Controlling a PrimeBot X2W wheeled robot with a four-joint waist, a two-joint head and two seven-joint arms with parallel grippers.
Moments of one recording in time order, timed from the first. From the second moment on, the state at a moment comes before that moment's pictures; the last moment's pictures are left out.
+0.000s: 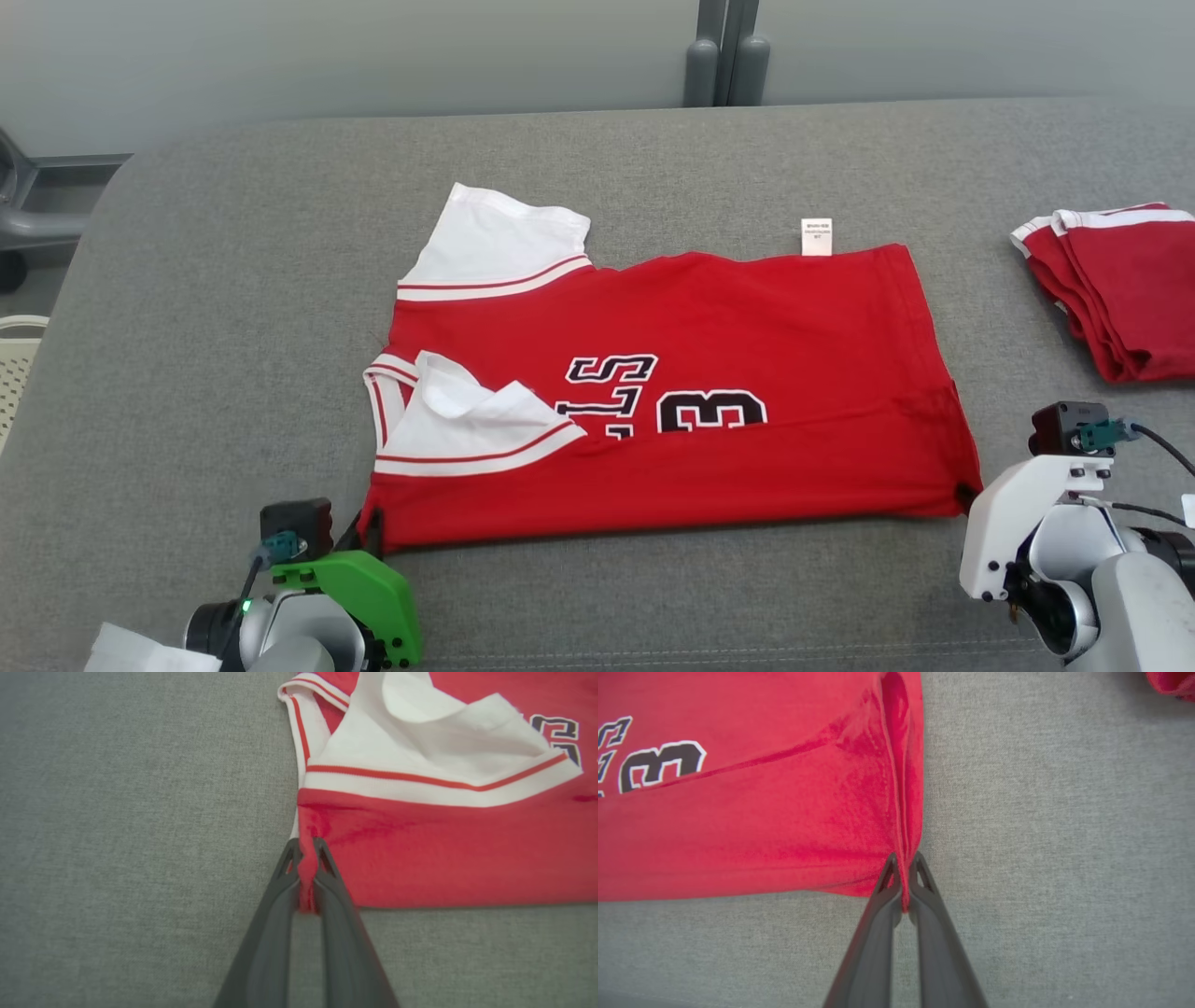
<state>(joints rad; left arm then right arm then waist) -0.32 0.25 -0.60 0.71 -0.71 0.15 -0.12 -0.19 -0.12 -0.13 0.31 0.22 0.13 0.55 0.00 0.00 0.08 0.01</state>
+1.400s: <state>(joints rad) 0.03 0.23 -0.27 0.18 -0.49 0.08 -0.26 0.00 -0.05 -0.09 0.21 0.20 0.13 -0.07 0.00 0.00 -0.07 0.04</state>
